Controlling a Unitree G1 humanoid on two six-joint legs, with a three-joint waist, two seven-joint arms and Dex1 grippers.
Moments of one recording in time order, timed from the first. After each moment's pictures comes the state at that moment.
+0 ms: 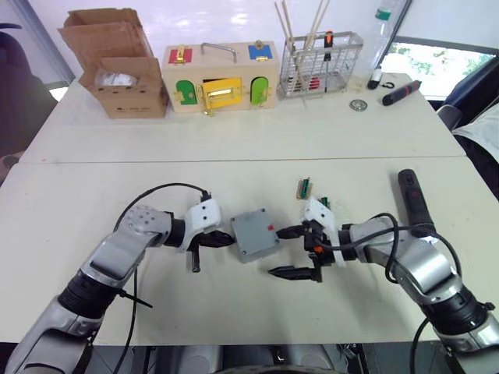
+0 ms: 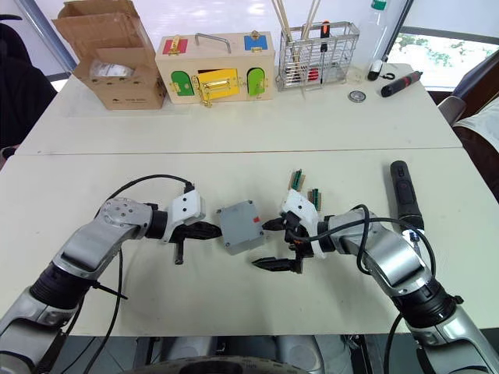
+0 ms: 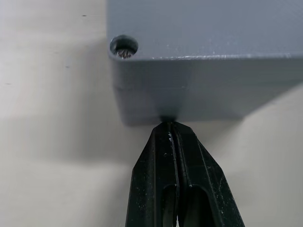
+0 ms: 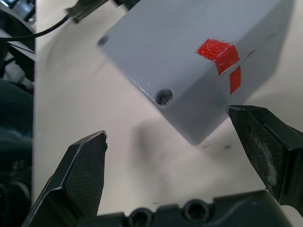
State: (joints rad) left arm -0.40 0.67 -0.33 -0.17 -0.18 0.54 -1.08; right arm -0.28 -0.73 0.29 -0.42 0.44 0.76 0.99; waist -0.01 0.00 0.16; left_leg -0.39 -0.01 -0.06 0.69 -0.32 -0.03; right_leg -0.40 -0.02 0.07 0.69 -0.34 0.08
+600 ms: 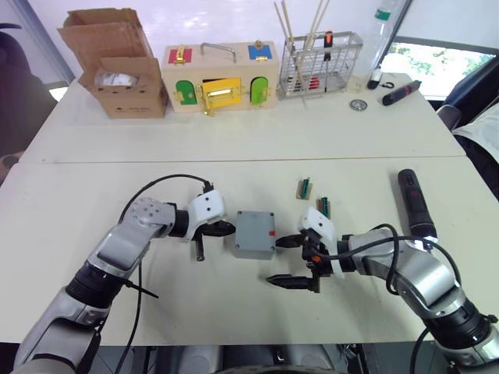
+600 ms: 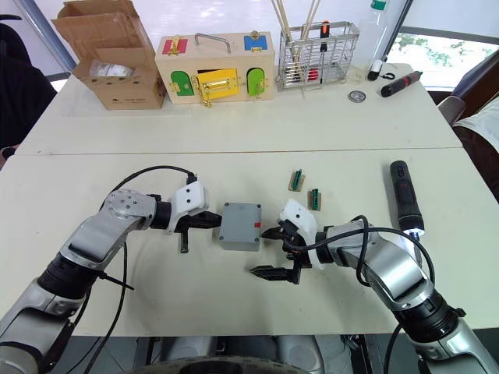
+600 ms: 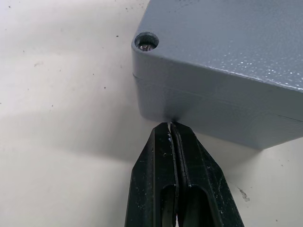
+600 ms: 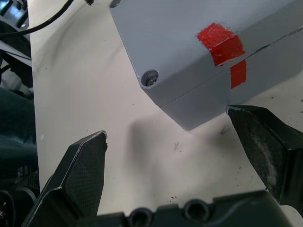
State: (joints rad) left arm -0.44 0.64 -0.33 -0.14 -0.15 0.49 -1.05; right arm -0.24 -0.72 0.29 -0.49 0.45 0.84 0.90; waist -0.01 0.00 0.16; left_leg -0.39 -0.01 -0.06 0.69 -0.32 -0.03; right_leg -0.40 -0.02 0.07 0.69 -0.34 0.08
